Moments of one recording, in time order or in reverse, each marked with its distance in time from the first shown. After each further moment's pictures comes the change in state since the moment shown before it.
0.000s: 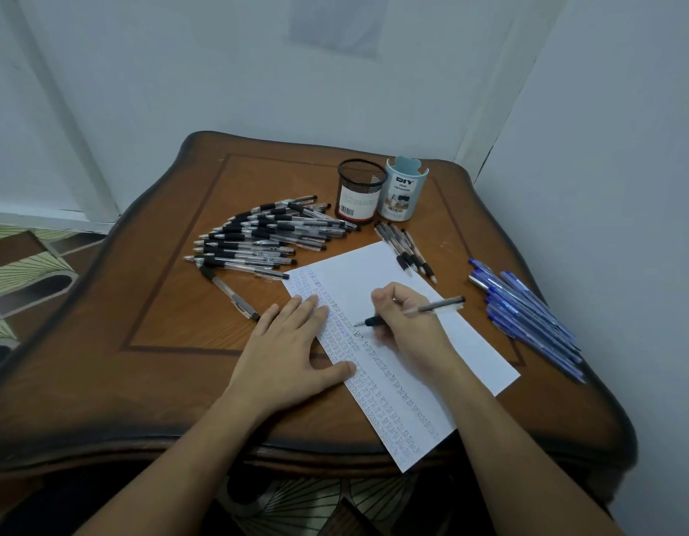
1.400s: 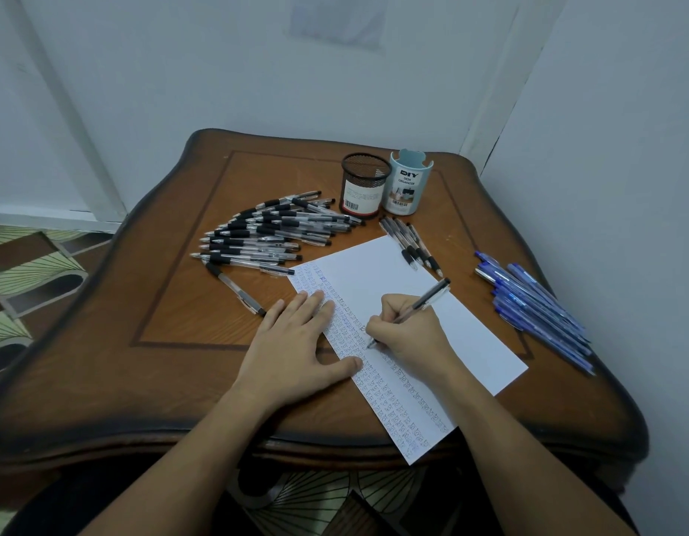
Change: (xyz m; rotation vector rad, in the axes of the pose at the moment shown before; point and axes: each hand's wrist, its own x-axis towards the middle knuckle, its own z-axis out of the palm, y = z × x) left_hand 0.000 0.000 0.001 0.048 -0.022 0.000; right_hand -0.006 0.014 0.006 -0.282 0.095 -0.101
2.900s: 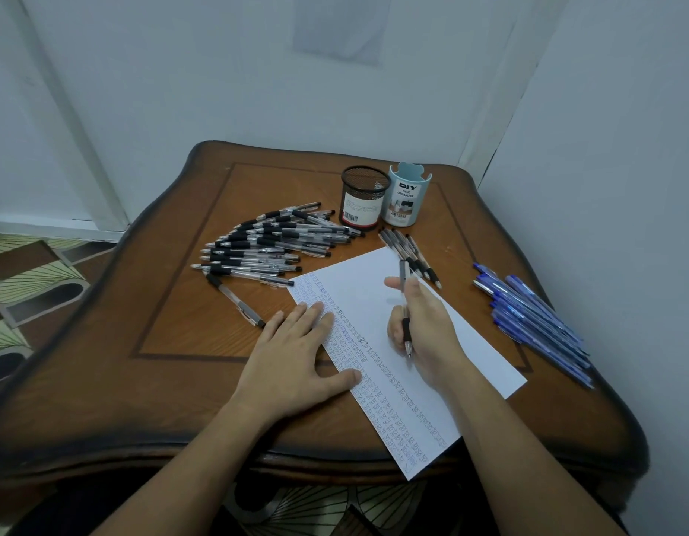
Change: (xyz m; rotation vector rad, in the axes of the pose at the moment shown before) left_hand 0.000 0.000 -0.002 0.004 0.007 0.006; right_hand 0.009 -0.024 -0.012 0.245 0.072 0.230
